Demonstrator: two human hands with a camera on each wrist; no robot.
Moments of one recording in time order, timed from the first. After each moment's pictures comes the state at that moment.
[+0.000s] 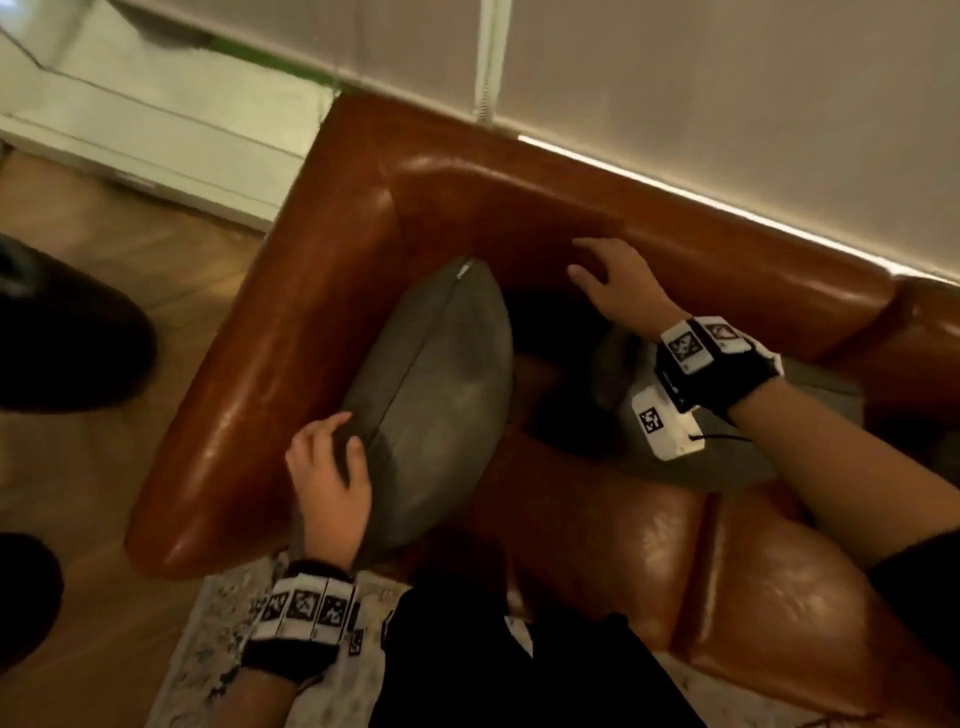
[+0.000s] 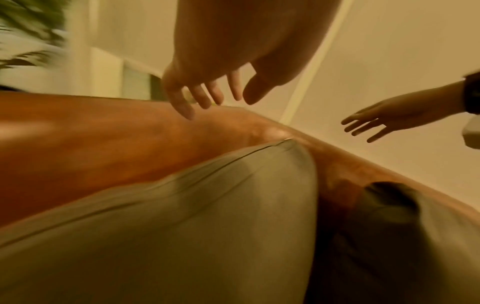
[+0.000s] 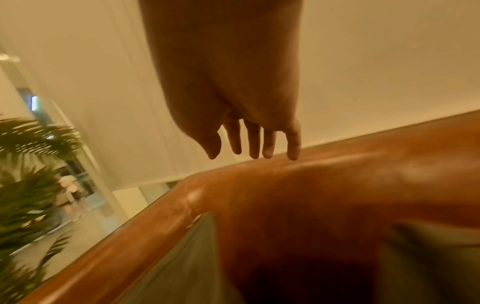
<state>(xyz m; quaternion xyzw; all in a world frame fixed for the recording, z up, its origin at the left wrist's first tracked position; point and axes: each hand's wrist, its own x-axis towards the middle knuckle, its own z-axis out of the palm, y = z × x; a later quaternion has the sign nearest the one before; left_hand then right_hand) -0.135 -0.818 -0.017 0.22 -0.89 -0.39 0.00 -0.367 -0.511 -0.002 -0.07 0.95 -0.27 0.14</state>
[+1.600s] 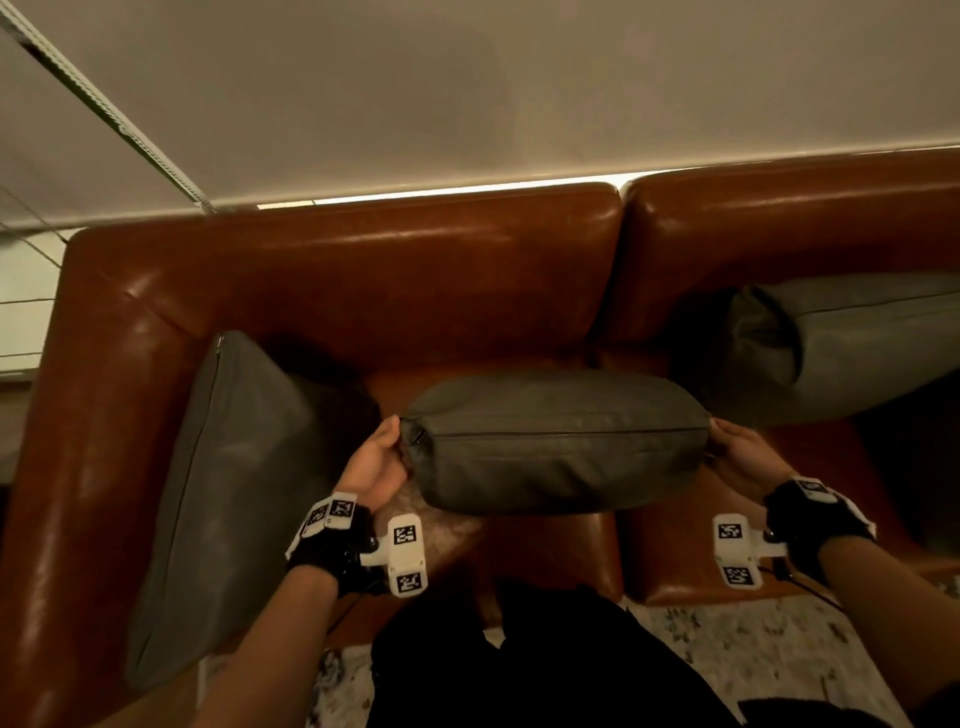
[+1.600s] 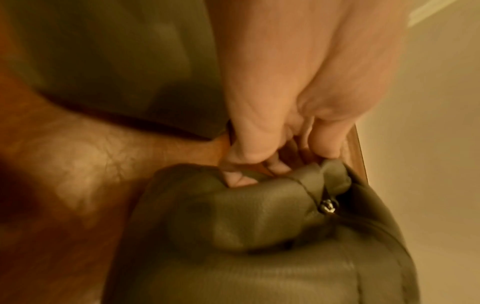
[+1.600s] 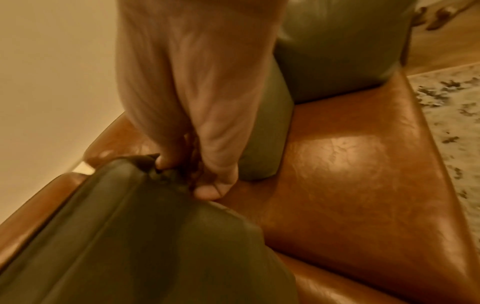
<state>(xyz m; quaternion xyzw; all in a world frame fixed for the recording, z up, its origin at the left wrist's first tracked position) -0.186 -0.540 -0.031 0.27 -0.54 -0.71 -0.36 -0.039 -0.136 -0.042 0.48 0.51 -0.71 0.10</state>
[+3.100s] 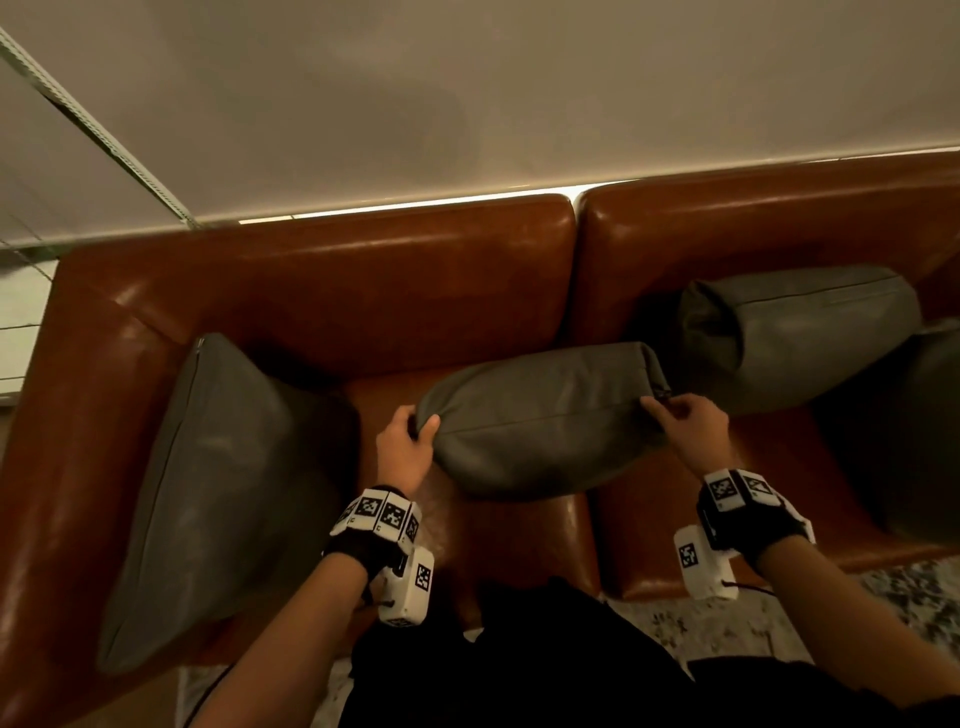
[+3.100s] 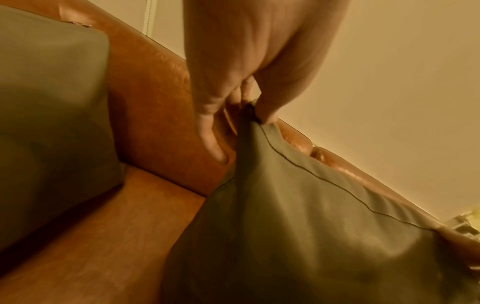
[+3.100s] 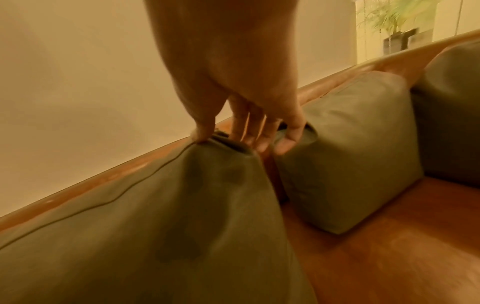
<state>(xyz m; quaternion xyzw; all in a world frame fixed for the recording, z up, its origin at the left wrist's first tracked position) -0.136 -0.472 -0.013 0.04 -0.89 -0.42 -0.20 -0.024 -0.152 -0.012 0.42 0.83 -0.37 0.01</state>
